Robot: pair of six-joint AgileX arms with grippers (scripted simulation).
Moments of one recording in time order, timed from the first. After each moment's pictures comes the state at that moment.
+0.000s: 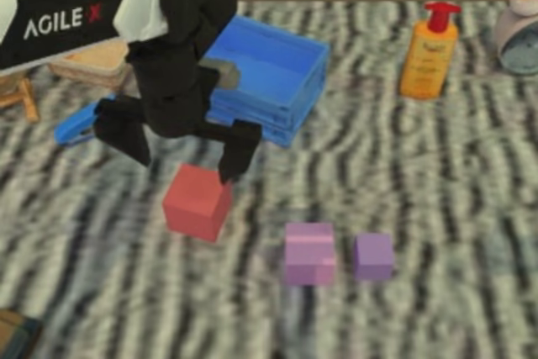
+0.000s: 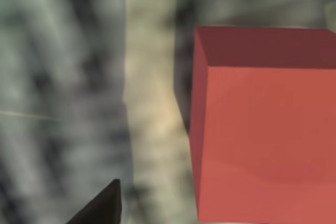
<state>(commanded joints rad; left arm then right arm) -0.47 2.09 1.60 -1.08 0.00 -0.15 0.01 0.00 0.00 0.00 0.00 0.00</state>
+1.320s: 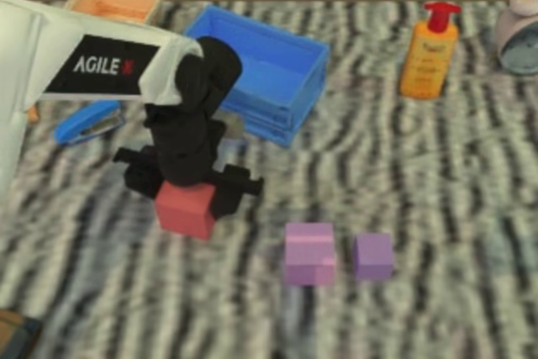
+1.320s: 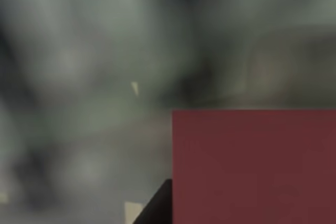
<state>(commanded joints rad) -0.48 2.23 1.44 -0.78 0.00 -0.15 0.01 0.00 0.00 0.00 0.00 0.00</state>
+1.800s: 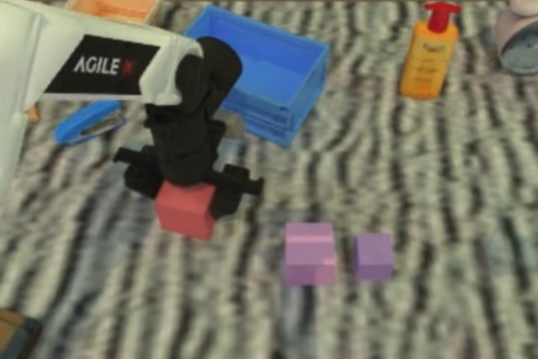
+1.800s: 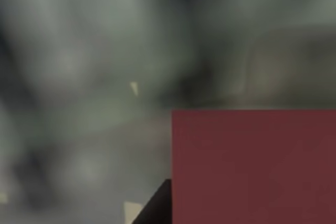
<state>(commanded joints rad) -0.48 2.23 1.44 -0.78 0.00 -0.15 0.01 0.00 0.00 0.00 0.00 0.00</state>
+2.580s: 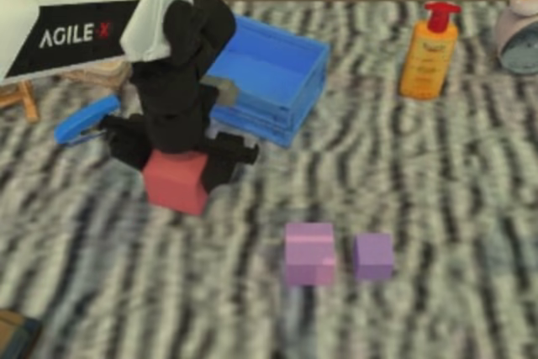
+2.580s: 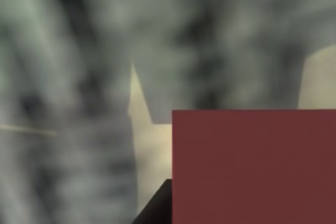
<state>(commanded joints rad) -0.46 2.12 1.55 -0.99 0.00 -0.15 0.01 0.00 0.00 0.00 0.00 0.00</state>
